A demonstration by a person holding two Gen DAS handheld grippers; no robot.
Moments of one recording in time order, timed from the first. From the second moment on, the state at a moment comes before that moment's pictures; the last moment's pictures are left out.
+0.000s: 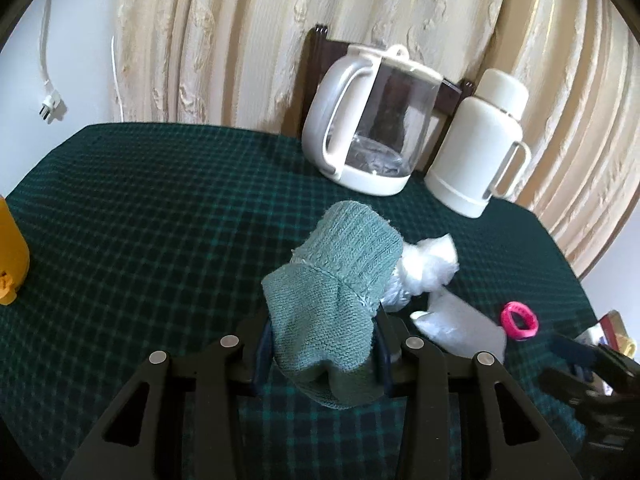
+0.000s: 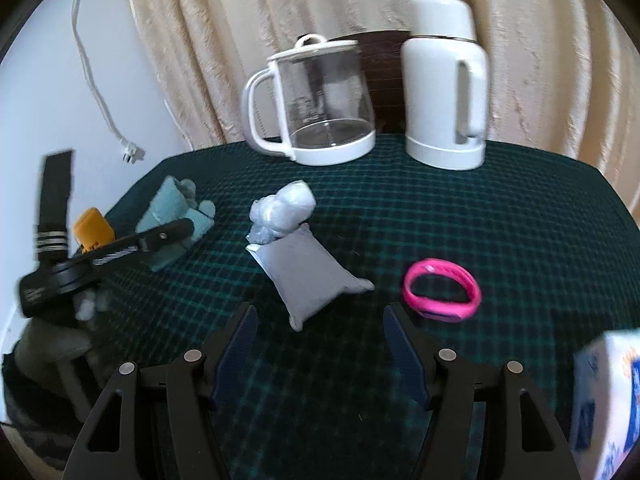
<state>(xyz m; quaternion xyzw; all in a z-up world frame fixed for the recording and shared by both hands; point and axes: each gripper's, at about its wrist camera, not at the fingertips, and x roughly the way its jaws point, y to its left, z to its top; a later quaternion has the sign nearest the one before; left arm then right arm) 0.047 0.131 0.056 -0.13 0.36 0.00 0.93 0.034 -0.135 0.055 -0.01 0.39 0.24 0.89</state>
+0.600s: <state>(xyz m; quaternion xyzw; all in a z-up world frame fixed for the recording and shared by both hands) 0.035 0.131 0.072 -0.14 0.34 -0.02 0.93 0.097 -0.079 0.024 -0.09 0.43 0.28 0.85</state>
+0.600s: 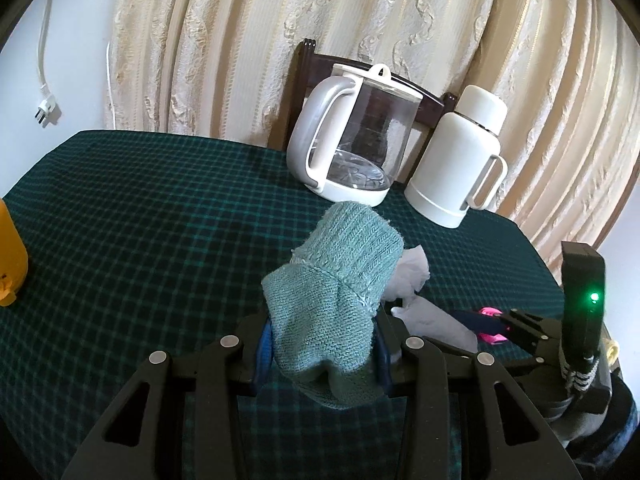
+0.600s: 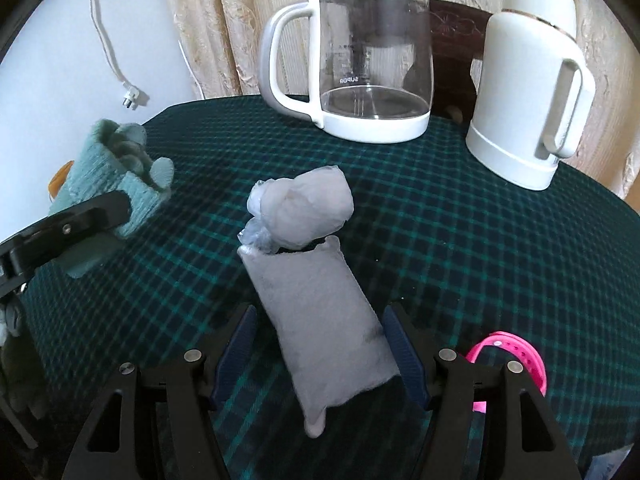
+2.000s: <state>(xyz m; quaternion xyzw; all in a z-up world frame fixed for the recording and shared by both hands) 0.029 0.096 0.065 -0.12 0.35 -0.06 0.93 -0.010 -0.203 0.072 0.09 0.38 0.19 0.90</state>
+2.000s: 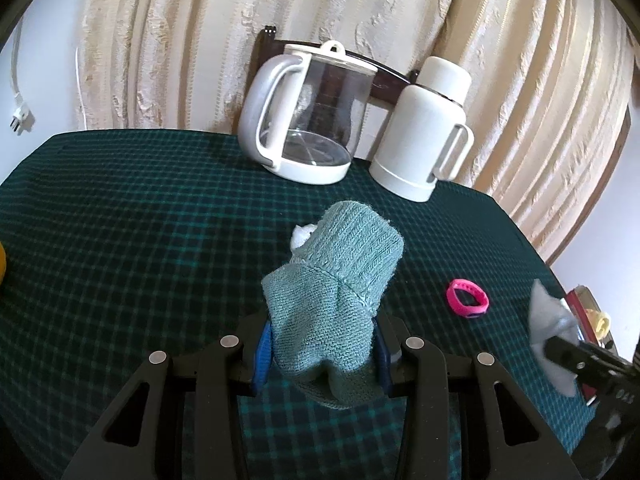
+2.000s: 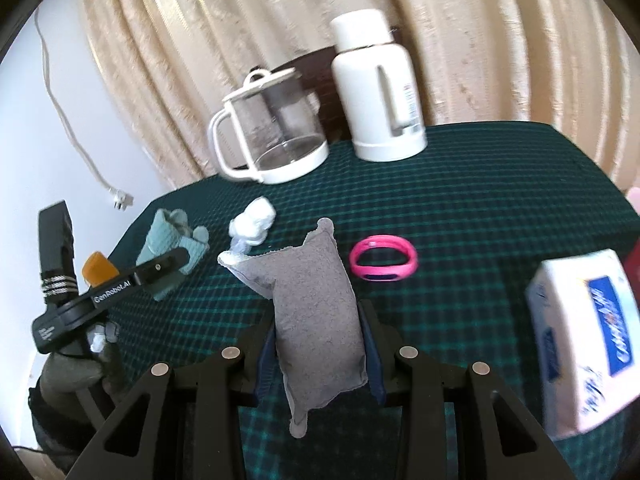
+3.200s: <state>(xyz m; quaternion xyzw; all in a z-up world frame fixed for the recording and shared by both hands) 0.004 0.006 0.099 -0.11 0.34 -0.16 0.92 -0.104 -0.433 0.094 0.21 0.28 -0.14 0.93</state>
